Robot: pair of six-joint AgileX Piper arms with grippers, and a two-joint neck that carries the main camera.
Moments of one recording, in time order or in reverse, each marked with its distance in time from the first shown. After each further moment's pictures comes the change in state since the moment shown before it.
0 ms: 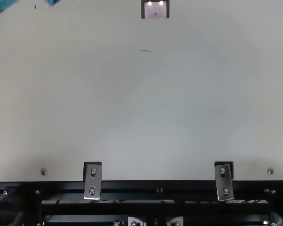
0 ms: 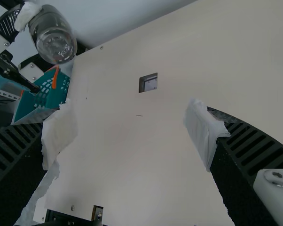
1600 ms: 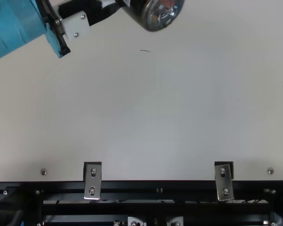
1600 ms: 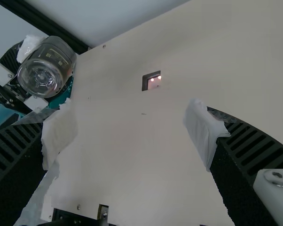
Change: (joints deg) left arm 3.5 -4.5 12.7 -6.9 12.5 -4.4; right arm 0.8 1.1 0.0 0.9 -0.1 1.1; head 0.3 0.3
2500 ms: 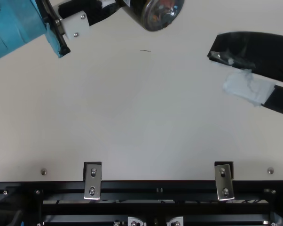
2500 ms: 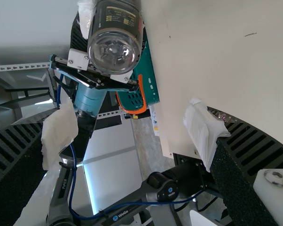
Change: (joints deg) left arm 0.0 0.0 0.0 0.0 0.0 0.0; right arm 12.5 15.7 -3.8 19.2 -0.2 19.9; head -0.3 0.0
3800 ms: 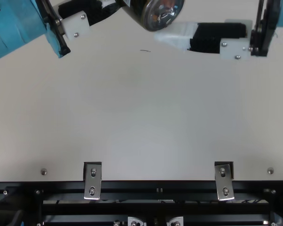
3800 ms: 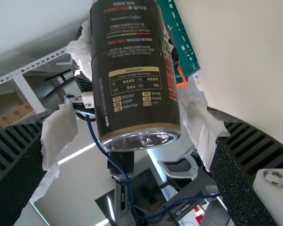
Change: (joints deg) left arm 0.0 0.0 0.0 0.0 0.0 0.0; right arm 6.7 30.6 -11.6 18.1 0.1 -2.8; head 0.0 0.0
